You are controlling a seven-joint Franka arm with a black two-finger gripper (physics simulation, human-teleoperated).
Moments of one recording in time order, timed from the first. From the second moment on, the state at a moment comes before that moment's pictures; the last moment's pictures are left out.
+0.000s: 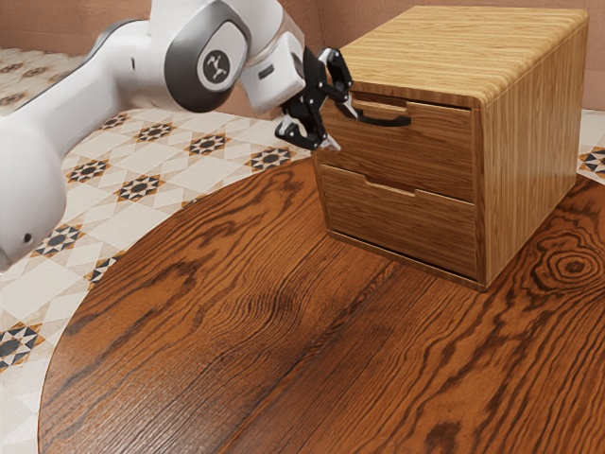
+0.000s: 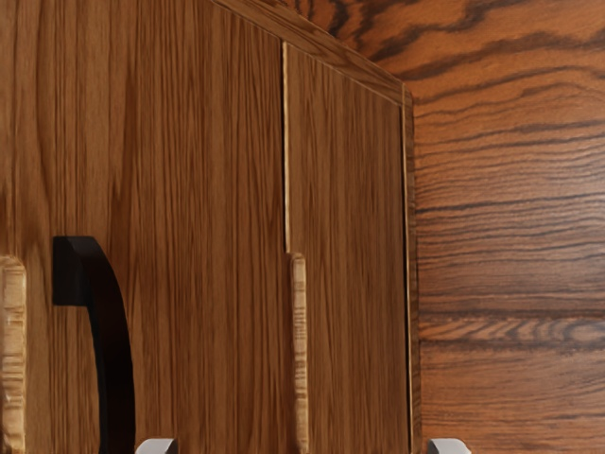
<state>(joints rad) 0.09 0.32 -0.12 -1.13 -0.04 2.01 1.65</state>
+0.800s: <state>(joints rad) 0.09 0.50 -0.12 -0.96 -0.05 2.08 1.75</state>
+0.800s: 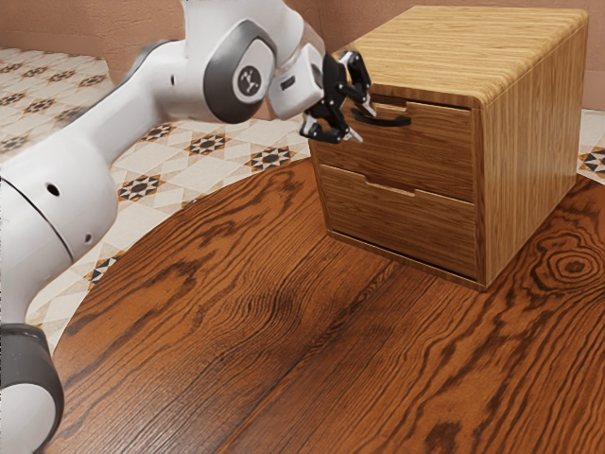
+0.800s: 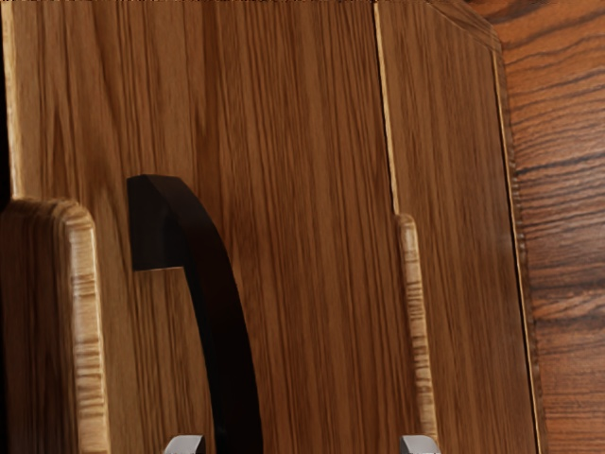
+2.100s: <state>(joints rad) 0.11 0.01 -0.11 -1.61 -0.14 2.15 1.79</state>
